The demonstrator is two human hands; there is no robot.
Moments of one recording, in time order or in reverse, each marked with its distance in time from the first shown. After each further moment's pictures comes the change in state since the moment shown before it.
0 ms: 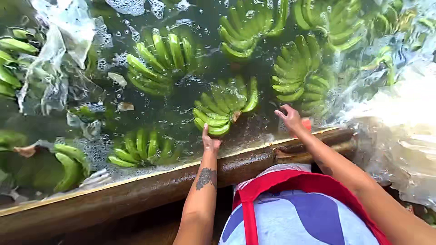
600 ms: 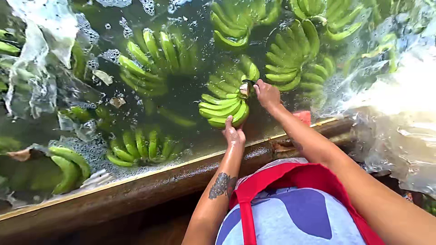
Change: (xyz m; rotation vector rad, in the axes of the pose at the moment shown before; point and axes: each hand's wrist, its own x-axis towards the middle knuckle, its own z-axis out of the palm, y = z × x) left_hand -0.098 -0.021 0.116 -0.189 0.102 0.065; right_hand 0.052 -0.125 0.021 -0.424 0.040 -0.049
